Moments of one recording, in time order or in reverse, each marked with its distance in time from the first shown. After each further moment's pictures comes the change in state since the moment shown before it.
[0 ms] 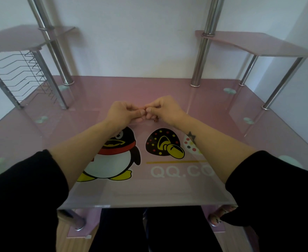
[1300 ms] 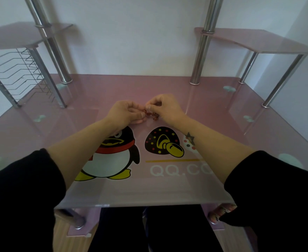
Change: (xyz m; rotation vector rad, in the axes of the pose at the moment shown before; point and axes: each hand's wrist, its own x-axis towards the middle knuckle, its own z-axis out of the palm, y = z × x) left_hand 0.002 -0.003 0.001 0.003 -0.086 -0.045; right_hand 0.003 0.008 0.003 -0.071 0.177 -0.083
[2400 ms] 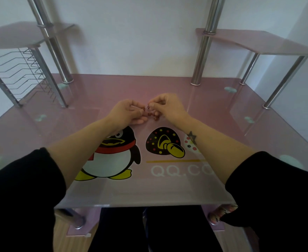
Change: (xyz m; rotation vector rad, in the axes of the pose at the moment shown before) left_hand 0.006 -0.003 -0.003 0.022 -0.016 -0.012; right_hand 0.000 -0.001 -0.002 0.136 0.011 0.113
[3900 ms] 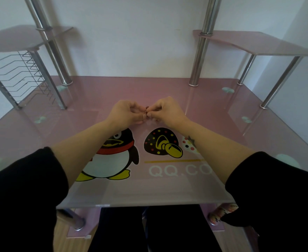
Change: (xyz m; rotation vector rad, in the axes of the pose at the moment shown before) left_hand -0.007 0.008 0.006 0.262 0.049 0.117; right_hand -0.007 0.005 -0.005 -0.202 -0.069 -0.142
